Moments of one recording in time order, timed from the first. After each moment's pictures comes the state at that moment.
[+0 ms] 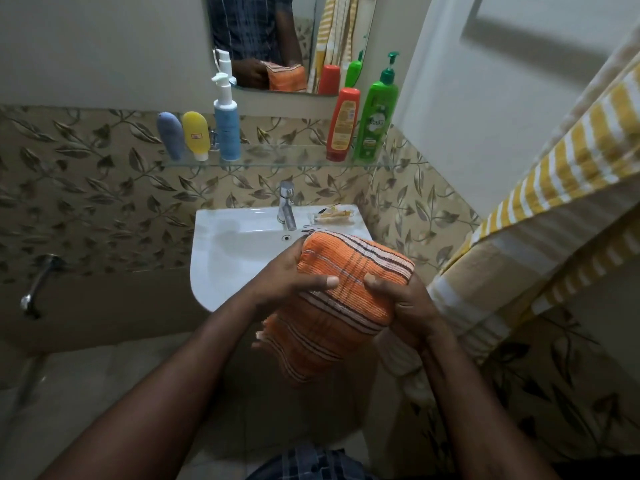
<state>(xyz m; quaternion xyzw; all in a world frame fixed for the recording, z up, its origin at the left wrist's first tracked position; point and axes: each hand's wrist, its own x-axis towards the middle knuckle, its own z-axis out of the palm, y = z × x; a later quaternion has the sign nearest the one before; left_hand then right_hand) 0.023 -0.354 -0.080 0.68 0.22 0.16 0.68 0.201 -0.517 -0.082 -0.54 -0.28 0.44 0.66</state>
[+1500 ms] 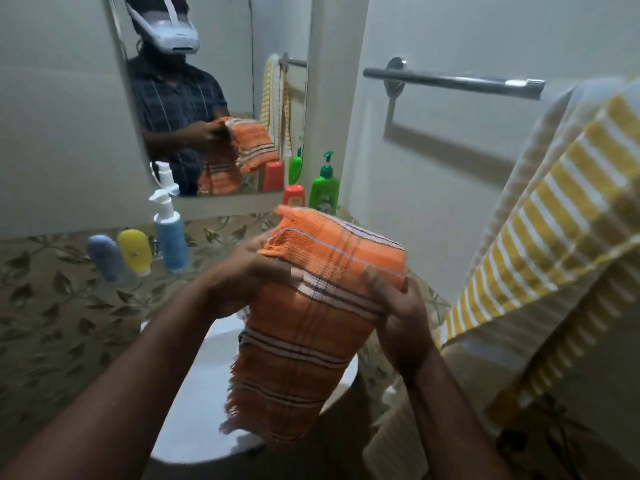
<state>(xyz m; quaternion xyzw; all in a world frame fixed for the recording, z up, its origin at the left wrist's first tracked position) 0.098 -0.256 0.066 0.65 0.08 0.14 0.75 0.230 -0.454 0.027 -0.43 -0.29 0.26 0.82</state>
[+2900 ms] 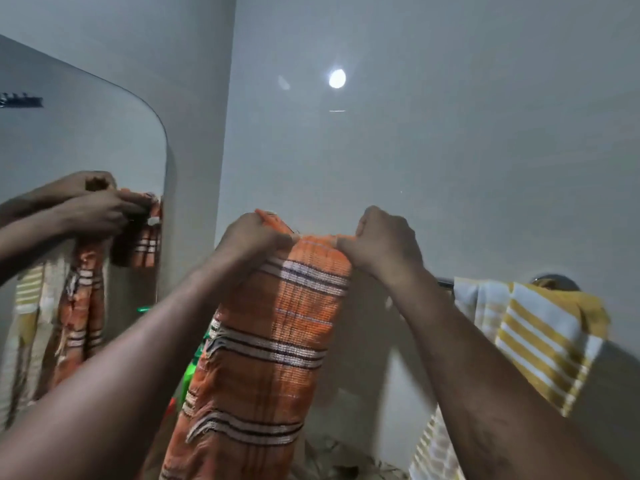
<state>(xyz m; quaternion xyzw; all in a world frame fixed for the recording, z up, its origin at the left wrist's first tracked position) 0.386 -0.154 0.293 0.81 -0.04 0.28 0.51 0.353 -0.367 0.322 -0.92 -0.05 -0.34 0.20</state>
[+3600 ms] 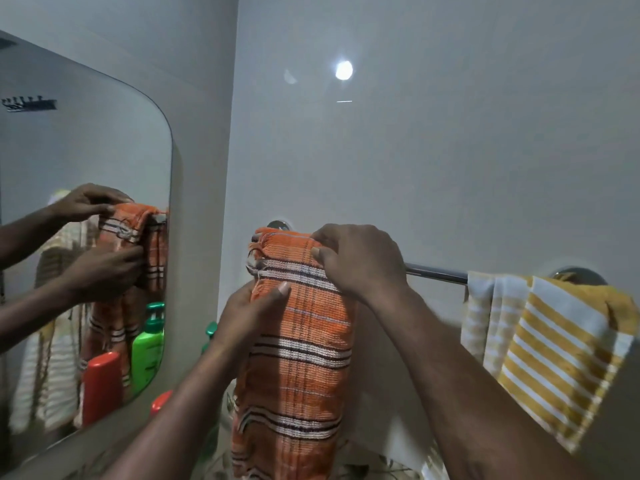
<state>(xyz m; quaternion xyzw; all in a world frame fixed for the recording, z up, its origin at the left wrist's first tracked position) 0.374 -0.158 0.166 0.64 -0.10 0.19 0.74 0.350 -0.342 0.289 -0.88 -0.21 -0.41 0.11</state>
